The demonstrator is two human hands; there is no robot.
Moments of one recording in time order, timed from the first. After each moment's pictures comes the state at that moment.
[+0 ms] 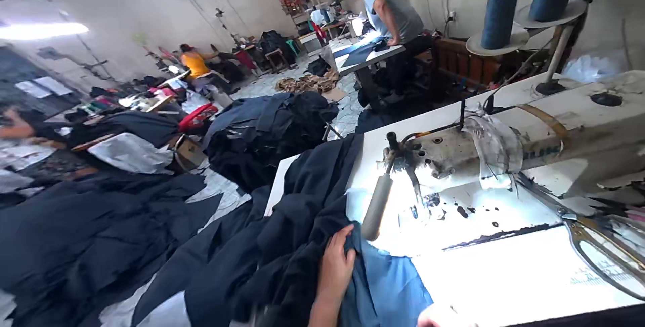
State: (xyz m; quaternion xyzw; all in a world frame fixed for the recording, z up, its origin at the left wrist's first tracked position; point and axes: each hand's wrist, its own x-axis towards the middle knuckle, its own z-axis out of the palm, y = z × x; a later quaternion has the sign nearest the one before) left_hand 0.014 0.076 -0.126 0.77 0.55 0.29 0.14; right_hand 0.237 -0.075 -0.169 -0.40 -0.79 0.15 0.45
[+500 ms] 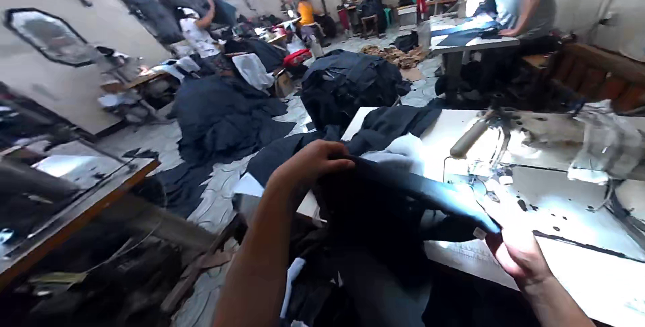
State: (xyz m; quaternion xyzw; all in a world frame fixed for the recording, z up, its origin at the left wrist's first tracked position) left_hand -0.106 0.004 0.083 0.80 0.54 0.18 0.20; right_hand 0.246 -0.027 -0.075 -0.40 -0.29 0.59 0.64
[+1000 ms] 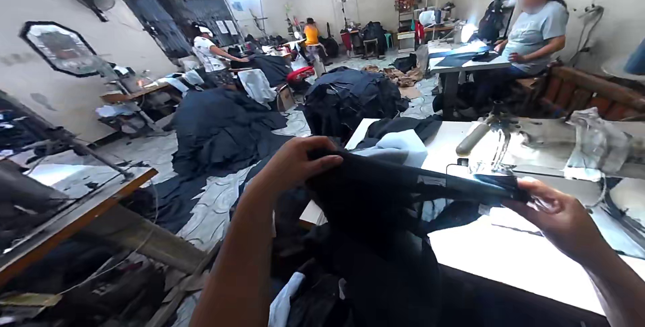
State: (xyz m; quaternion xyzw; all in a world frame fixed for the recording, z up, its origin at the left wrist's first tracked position) left_hand -0.122 -0.052 0.104 0.79 0.50 0.34 0.10; right_hand 0.290 -0.032 -0.024 -0.37 -0.71 0.24 0.55
